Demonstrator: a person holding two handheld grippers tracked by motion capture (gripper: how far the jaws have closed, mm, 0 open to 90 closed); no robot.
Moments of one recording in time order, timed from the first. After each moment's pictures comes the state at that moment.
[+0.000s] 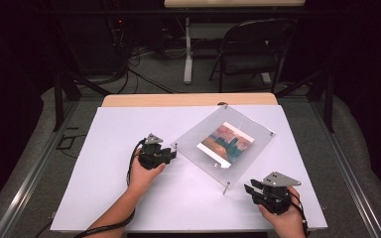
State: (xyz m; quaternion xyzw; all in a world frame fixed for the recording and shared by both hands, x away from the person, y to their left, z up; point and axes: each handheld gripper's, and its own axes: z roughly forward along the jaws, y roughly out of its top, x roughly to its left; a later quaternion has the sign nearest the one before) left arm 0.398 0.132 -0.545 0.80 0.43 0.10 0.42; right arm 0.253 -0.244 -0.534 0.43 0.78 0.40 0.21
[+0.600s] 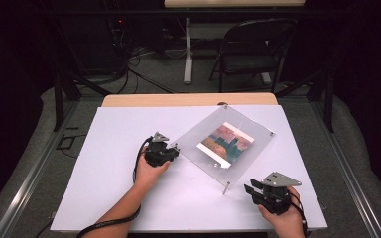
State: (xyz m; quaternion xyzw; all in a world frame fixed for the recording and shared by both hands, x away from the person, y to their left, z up) left arm 0.410 0.118 -0.554 0.80 0.42 0.10 0.41; right arm 0.252 -0.244 -0.533 0.44 0.78 0.40 0.21
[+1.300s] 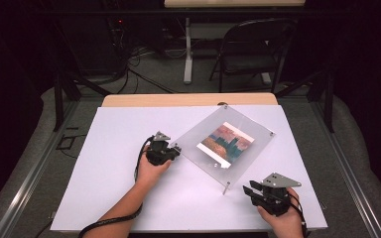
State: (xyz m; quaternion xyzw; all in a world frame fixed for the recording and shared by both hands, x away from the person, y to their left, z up) left arm 0.415 0.115 -0.557 0.80 0.42 0.09 0.41; right arm 0.250 -0.241 -0.534 0.44 0.78 0.41 0.20
